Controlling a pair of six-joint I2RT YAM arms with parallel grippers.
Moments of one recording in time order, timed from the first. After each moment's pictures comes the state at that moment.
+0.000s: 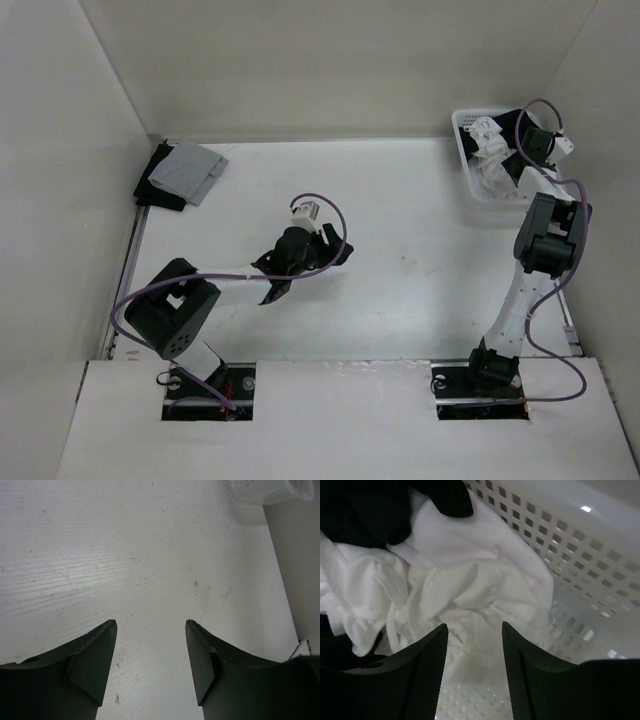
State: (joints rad) left arm -0.73 1.57 0.62 0.59 -0.01 -0.75; right arm -0.31 2.19 1.70 -0.13 0.30 0.60
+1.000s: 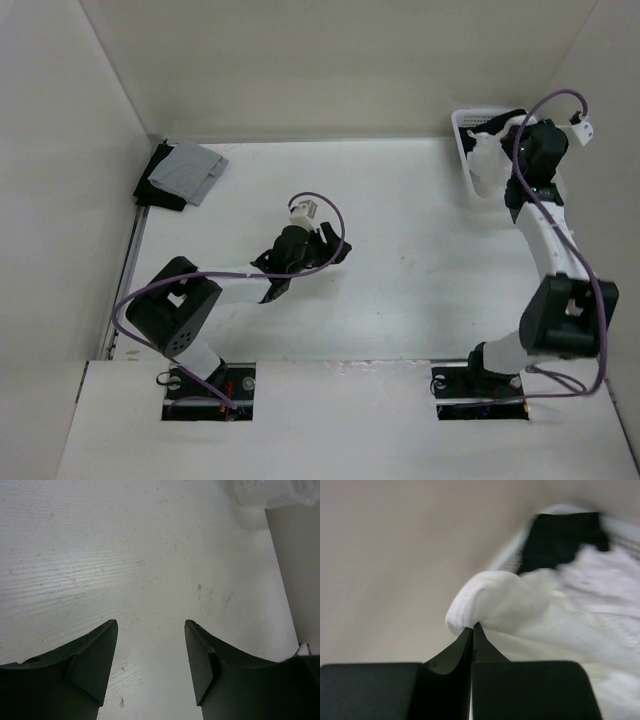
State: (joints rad) left arm -0.71 1.58 0.62 0.61 0.00 -0.75; right arm -0.22 1.60 1.26 0.18 0.22 0.74
